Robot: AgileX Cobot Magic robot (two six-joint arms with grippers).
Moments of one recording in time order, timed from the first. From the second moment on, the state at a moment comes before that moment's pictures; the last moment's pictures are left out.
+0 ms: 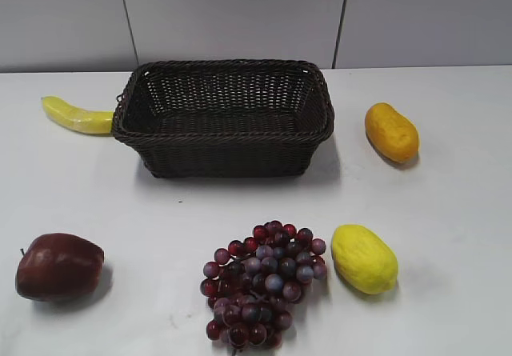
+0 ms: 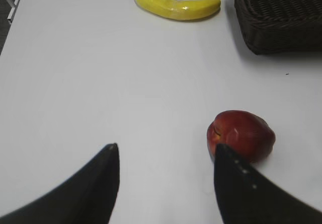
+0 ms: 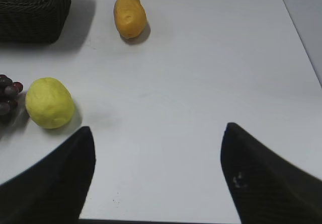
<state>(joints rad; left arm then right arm) -0.05 0.41 -0.60 -0.07 0.97 0.16 0.09 -0.01 -0.50 0.02 1.05 -0.03</state>
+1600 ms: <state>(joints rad) -0.75 1.40 -1.05 -0.03 0.98 0.02 0.09 -0.01 -0.50 0.02 1.05 -0.03</state>
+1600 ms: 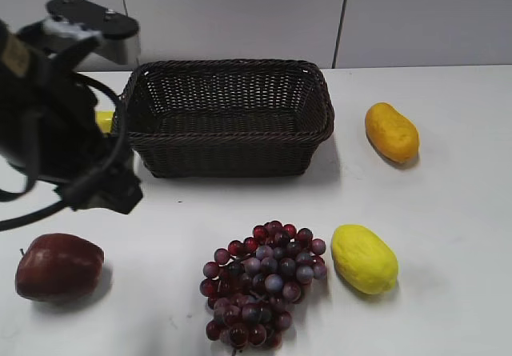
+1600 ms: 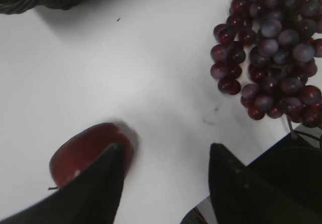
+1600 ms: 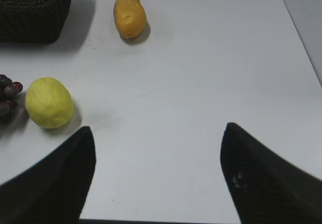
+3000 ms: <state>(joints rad) -1.13 1.95 -1.36 0.20 0.91 -0.53 0.09 -0.01 -0.50 0.02 1.05 -0.03</state>
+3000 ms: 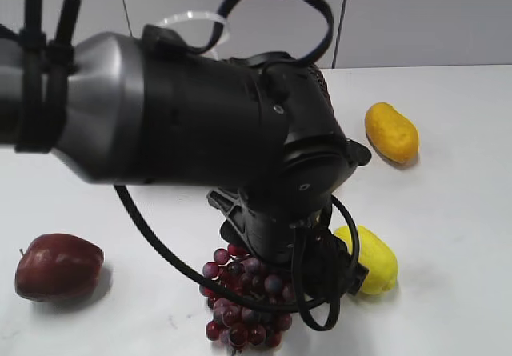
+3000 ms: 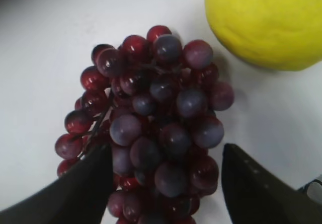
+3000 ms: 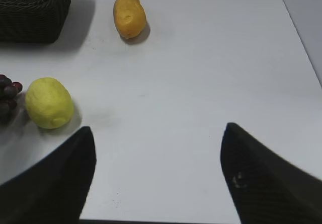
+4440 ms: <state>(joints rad) -1.13 2.08 -1.37 0.19 0.94 -0.51 0.09 -0.01 -0.50 0.02 1.05 -0.03</state>
